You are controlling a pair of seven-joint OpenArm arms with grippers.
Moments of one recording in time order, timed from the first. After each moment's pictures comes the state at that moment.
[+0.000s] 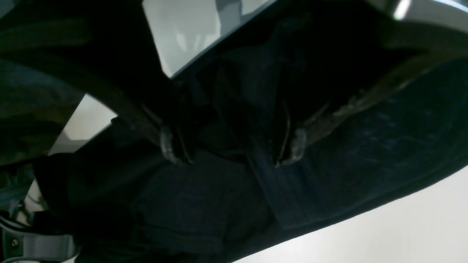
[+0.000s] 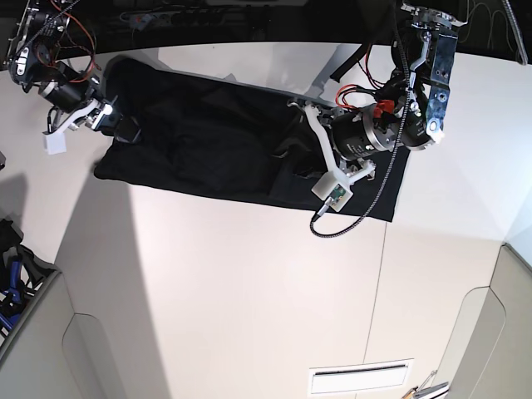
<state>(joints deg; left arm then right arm) 8.2 -13.3 8.1 103.1 -33.8 -28.4 51.2 -14.0 9.4 30.8 81.8 61.7 34.5 -65.9</state>
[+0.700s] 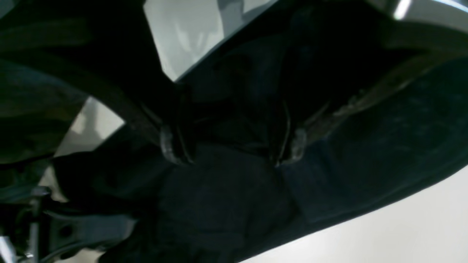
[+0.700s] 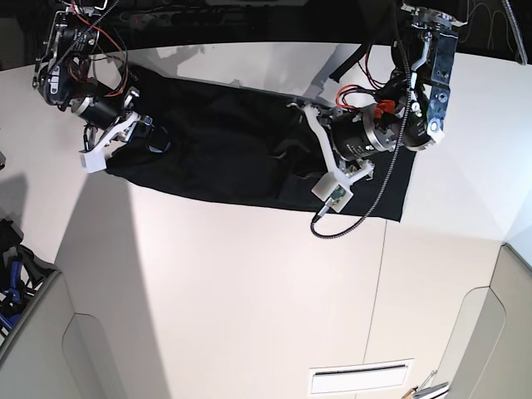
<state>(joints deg) 8.2 -13.3 8.1 103.2 -35.6 -28.6 51.2 -10.1 5.2 24.1 82.0 54.1 34.7 -63.0</state>
